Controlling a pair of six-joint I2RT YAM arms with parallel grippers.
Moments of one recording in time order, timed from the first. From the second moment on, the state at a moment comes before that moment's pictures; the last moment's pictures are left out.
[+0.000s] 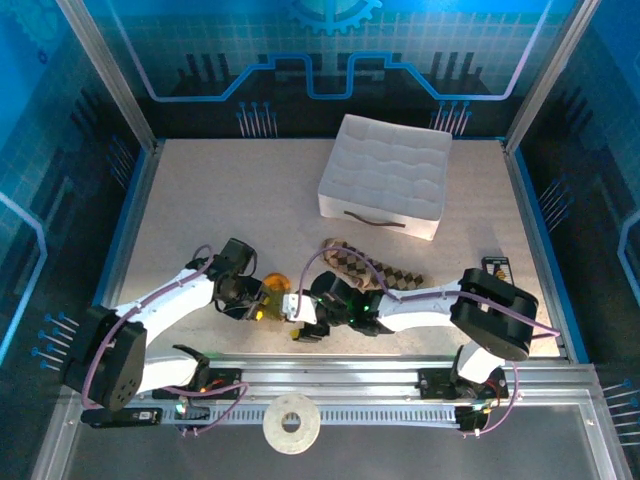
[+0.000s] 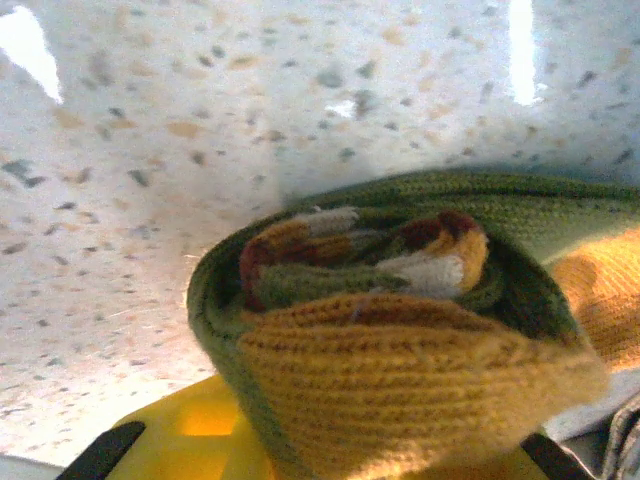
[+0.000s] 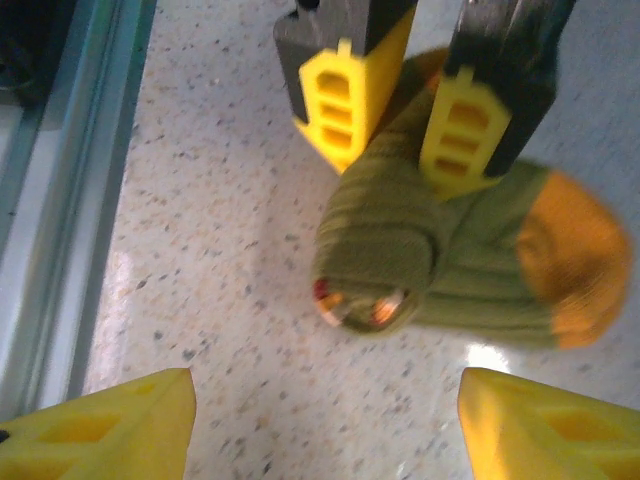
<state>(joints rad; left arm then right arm) -0.36 1.26 0.59 -0.69 0.30 -1.55 1.12 1.63 0.72 0.21 -0.13 -0.40</state>
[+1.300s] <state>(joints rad) -0.28 1.12 0.72 -0.85 0.20 -1.51 0.98 1.95 1.09 0.07 -0.33 -0.24</state>
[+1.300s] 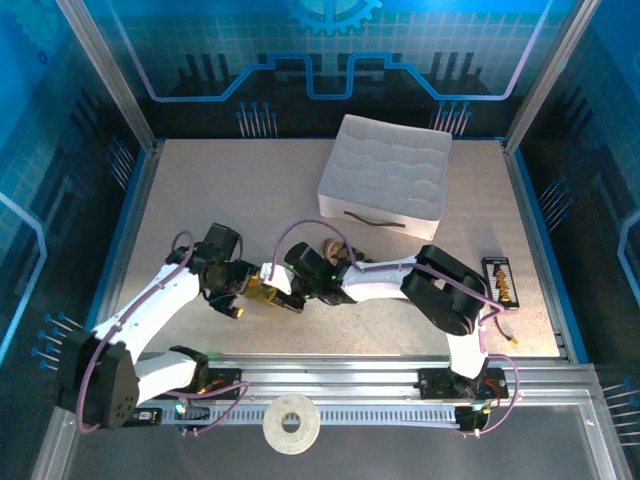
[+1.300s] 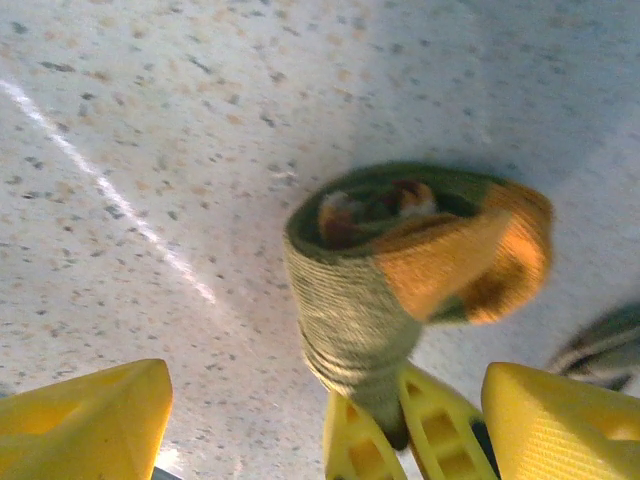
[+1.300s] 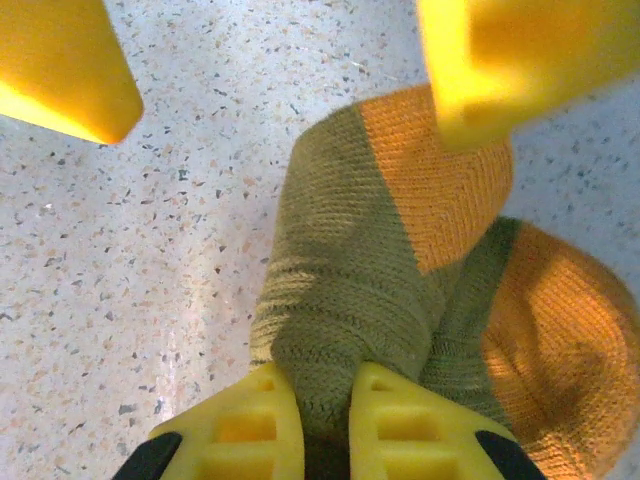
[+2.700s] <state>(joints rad) -0.28 1.50 0.79 -0.70 0.26 -1.40 1.09 1.76 0.82 0.31 -0.01 -0.41</state>
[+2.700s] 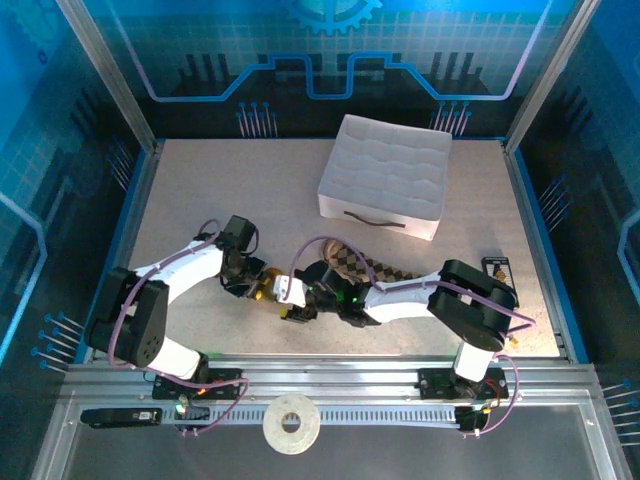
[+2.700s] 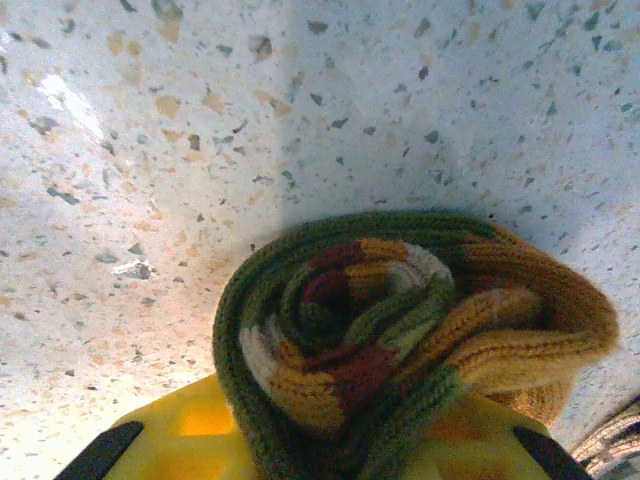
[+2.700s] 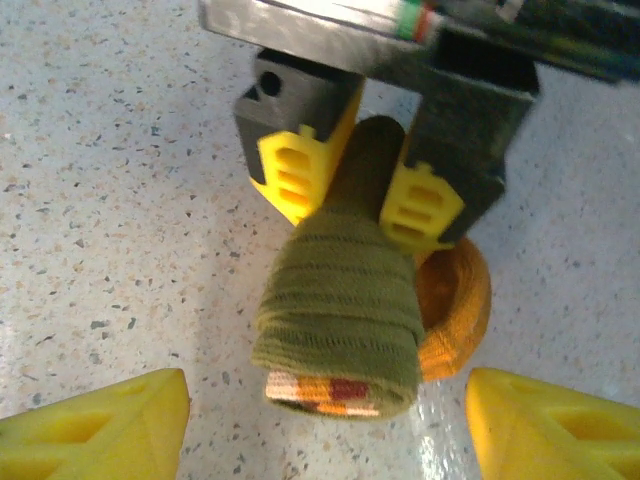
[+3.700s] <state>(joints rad) -0.23 1.35 0.80 -0.84 0.28 -1.46 1.07 1.95 1.07 0.18 -0.06 -0.36</state>
